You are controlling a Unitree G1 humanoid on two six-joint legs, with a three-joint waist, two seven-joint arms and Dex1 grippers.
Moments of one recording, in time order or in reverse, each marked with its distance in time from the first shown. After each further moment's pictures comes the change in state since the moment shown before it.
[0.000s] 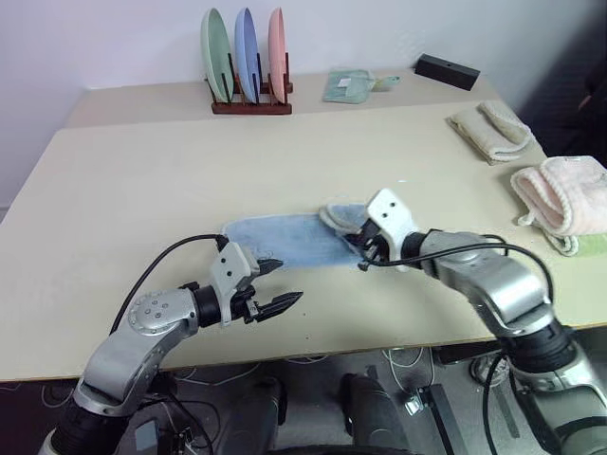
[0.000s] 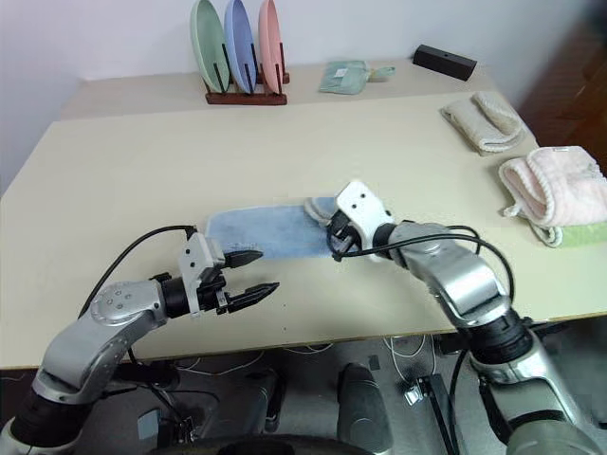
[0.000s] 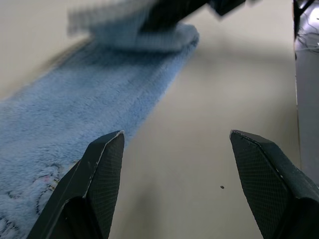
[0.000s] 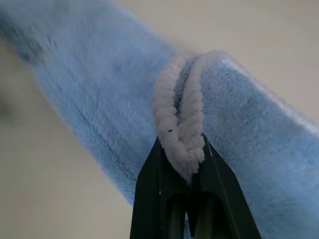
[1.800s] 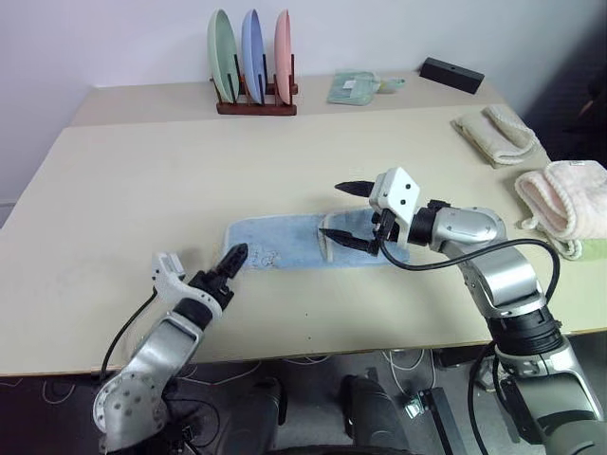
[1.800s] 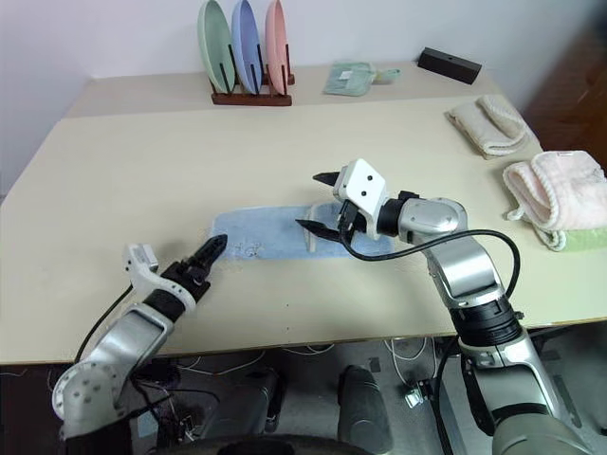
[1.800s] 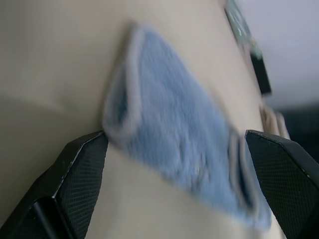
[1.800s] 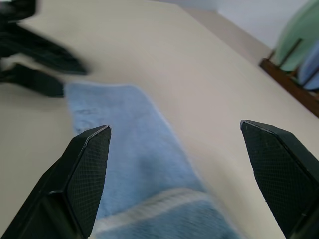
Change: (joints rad) left arm 0.048 -0.532 0.441 0.107 -0.920 0.224 1.111; right arm -0.017 0.075 -0.134 0.115 -0.077 -0.516 0.381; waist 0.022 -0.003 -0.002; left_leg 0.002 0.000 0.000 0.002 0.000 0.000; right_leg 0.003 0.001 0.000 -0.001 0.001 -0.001
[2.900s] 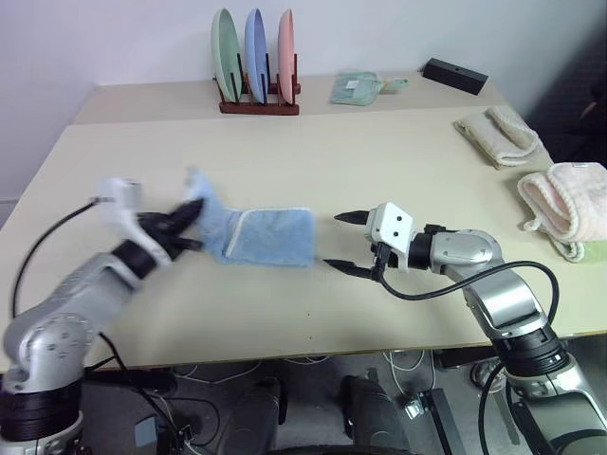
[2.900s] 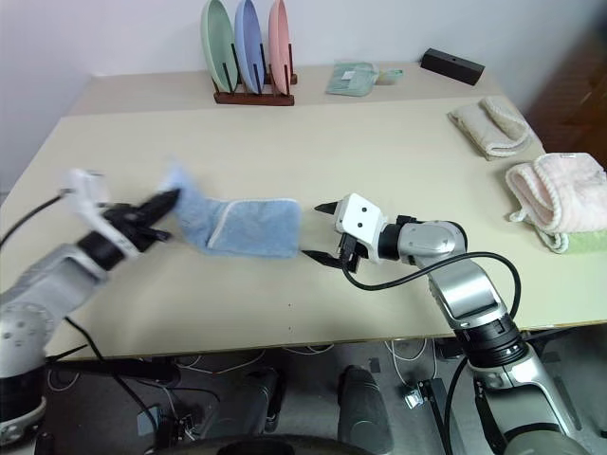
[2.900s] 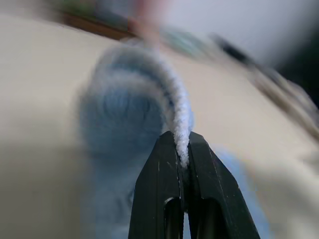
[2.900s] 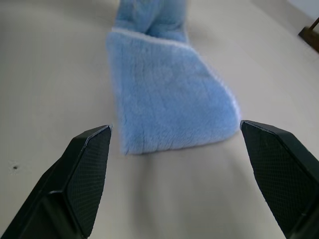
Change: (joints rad) left arm -0.187 0.616 -0.208 -0.063 0.304 -0.028 -0.588; right arm 0.089 -0.044 0.044 -0.016 -0.061 -0.036 0.035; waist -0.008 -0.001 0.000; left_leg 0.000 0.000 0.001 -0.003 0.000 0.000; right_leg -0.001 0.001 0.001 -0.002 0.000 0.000
